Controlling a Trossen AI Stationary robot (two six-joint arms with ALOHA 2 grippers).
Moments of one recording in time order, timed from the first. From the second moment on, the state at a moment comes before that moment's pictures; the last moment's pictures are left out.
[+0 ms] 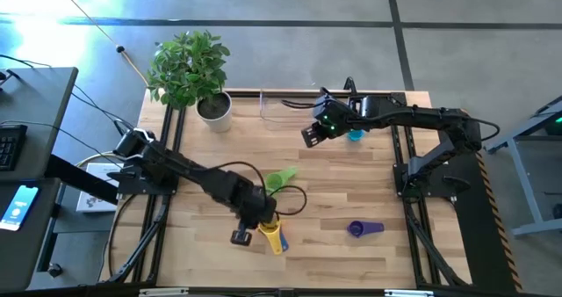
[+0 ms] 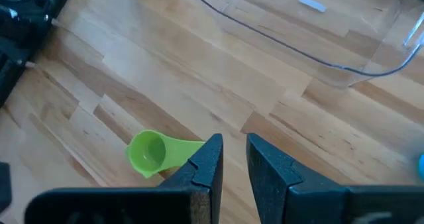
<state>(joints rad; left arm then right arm) -0.37 1.76 1.40 -0.84 0.14 -0.24 -0.19 1.51 1.44 -0.91 0.12 0.78</state>
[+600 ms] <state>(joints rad) -0.51 1.86 1.40 -0.63 0.09 -0.78 -0.22 1.51 1.44 -0.91 0.01 0.62</state>
